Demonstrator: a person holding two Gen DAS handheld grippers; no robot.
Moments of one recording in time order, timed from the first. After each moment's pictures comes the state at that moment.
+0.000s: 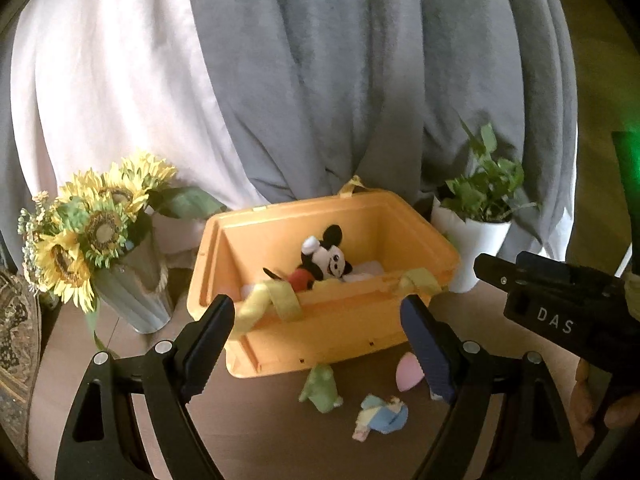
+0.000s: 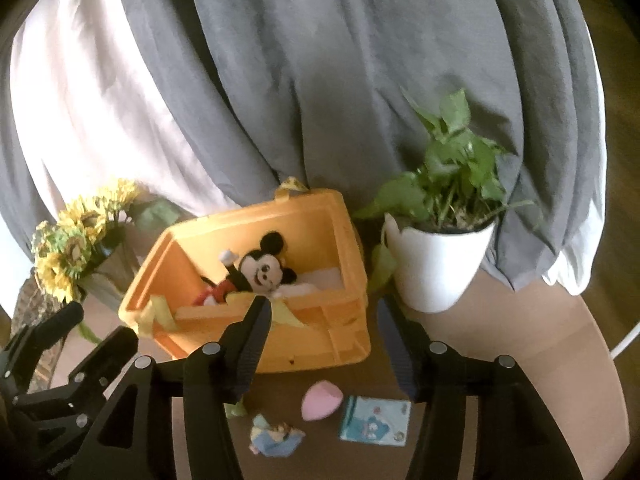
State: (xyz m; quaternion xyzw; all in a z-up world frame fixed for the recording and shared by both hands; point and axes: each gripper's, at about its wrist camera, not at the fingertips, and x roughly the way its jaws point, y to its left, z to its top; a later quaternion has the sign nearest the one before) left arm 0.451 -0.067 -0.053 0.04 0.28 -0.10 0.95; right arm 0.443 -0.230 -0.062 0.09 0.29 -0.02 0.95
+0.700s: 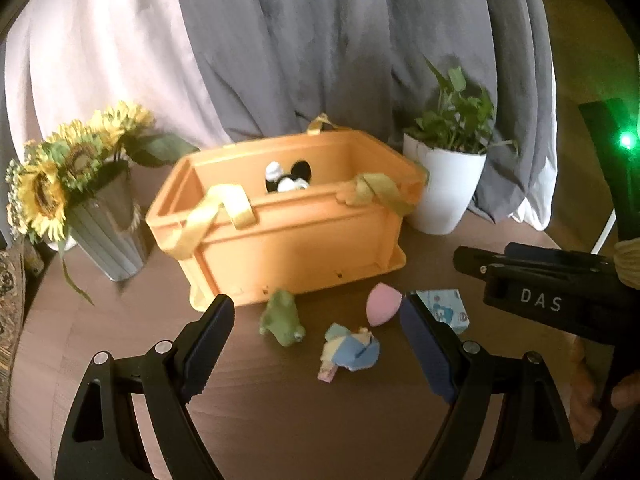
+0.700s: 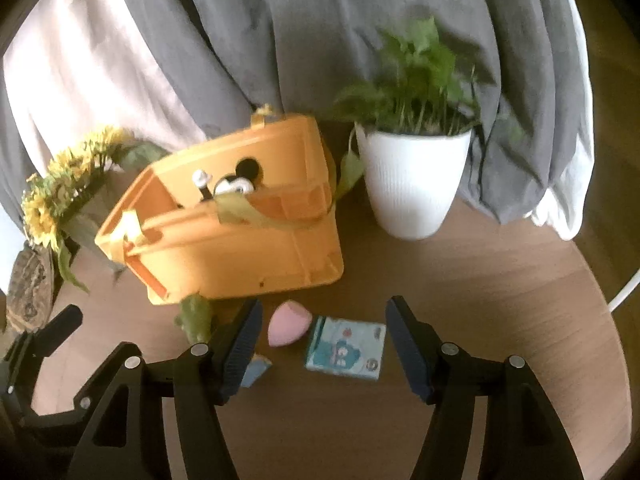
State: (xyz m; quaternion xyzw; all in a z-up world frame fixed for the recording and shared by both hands) left arm 0.412 -0.088 -0.113 0.05 0.32 -0.12 0.94; right arm 0.411 -0.249 -0.122 0.10 0.35 -0.02 0.93
